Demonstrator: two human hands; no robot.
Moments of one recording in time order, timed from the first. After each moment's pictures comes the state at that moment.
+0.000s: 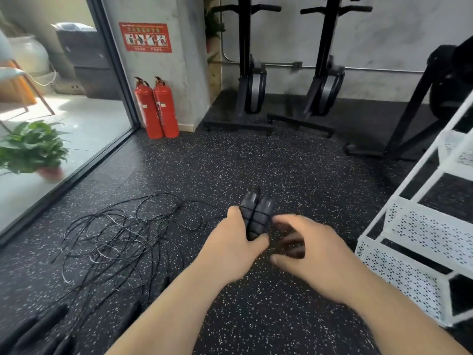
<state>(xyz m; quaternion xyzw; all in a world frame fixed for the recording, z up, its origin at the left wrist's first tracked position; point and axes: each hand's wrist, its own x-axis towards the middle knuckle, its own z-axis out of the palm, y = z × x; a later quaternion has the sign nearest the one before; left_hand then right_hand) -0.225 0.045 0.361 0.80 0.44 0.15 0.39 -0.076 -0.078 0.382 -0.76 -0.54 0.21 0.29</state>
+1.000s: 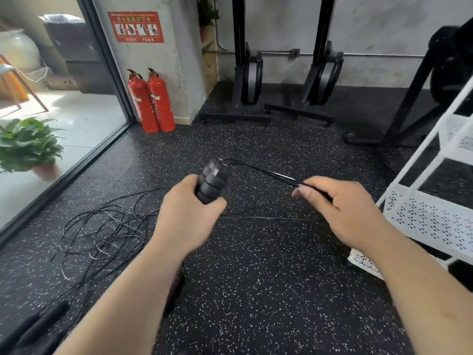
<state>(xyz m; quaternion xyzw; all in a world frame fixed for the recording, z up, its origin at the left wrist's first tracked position) -0.254 0.079 0.391 0.75 0.49 0.29 0.35 -0.010 -0.065 0.394 -0.74 -0.57 0.09 0.33</state>
